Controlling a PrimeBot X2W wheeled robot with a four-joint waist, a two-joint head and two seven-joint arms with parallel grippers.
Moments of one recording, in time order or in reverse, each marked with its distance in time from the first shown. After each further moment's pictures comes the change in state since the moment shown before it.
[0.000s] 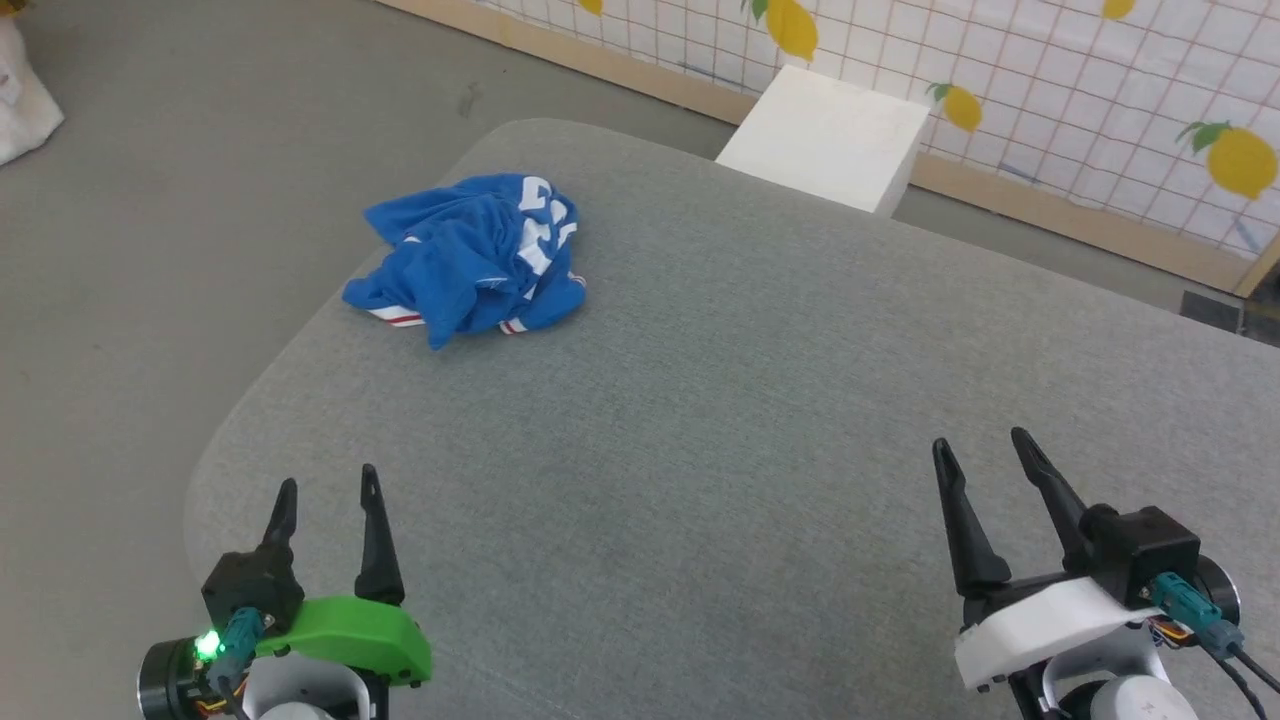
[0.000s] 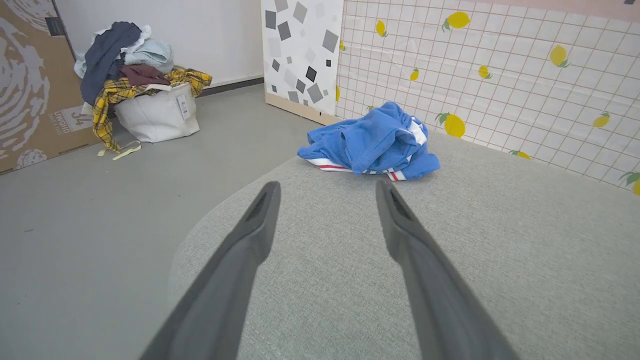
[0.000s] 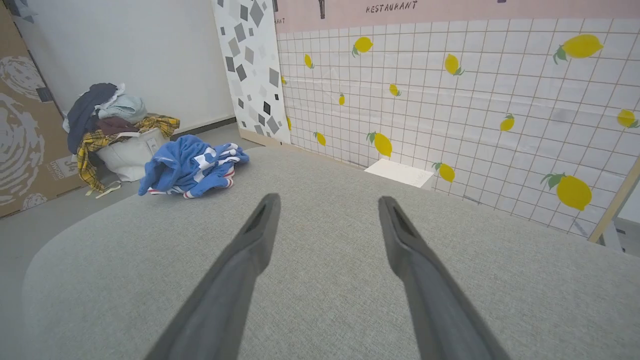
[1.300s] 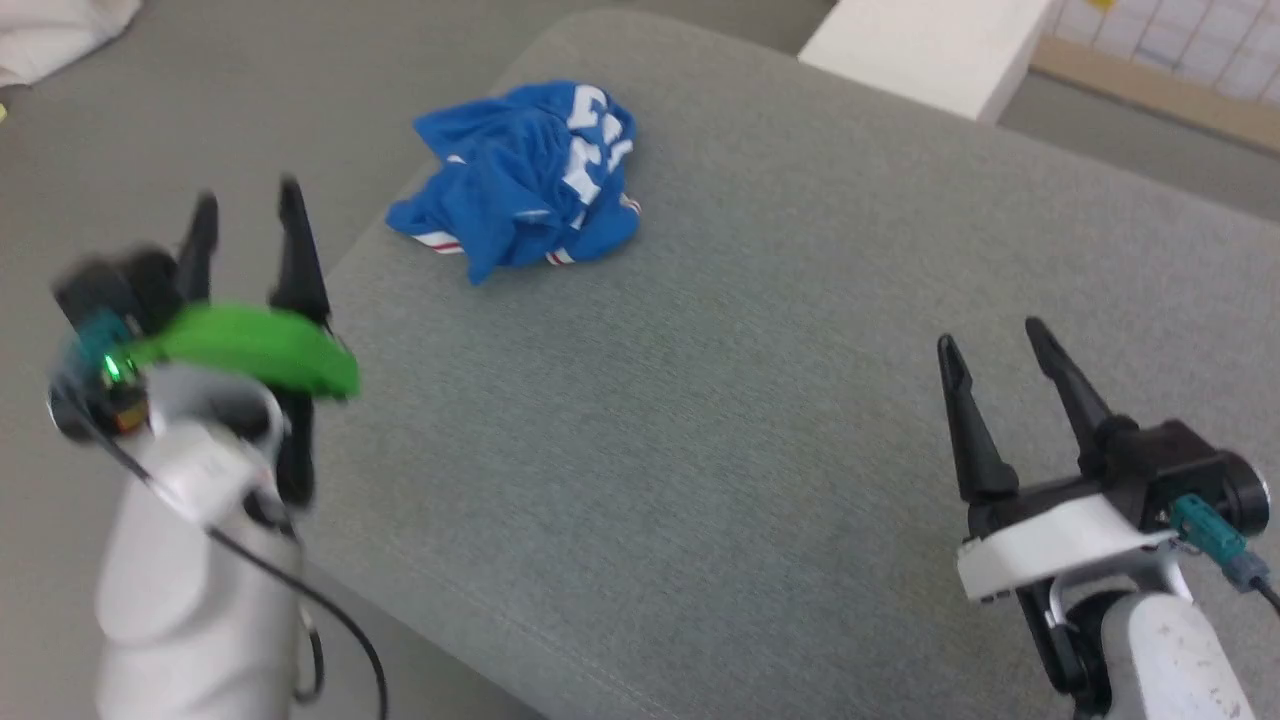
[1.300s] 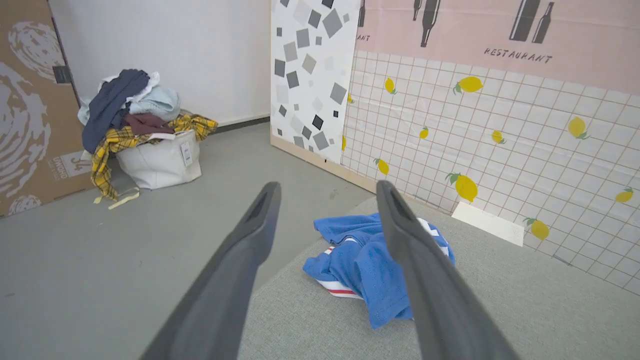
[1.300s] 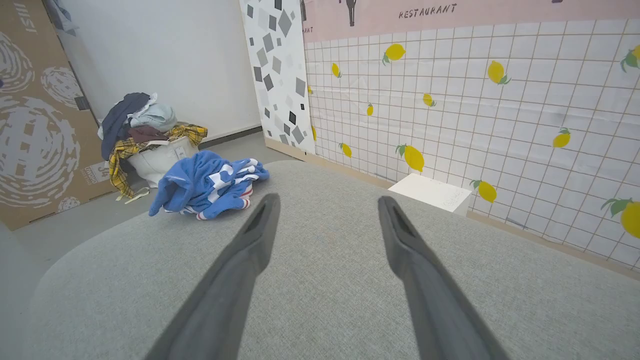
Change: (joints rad) left arm -0.456 0.087 0.033 0.134 -0.153 -0.061 0.093; right arm -0.111 0.003 0.011 -0.092 -0.057 0.000 0.032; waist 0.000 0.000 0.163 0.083
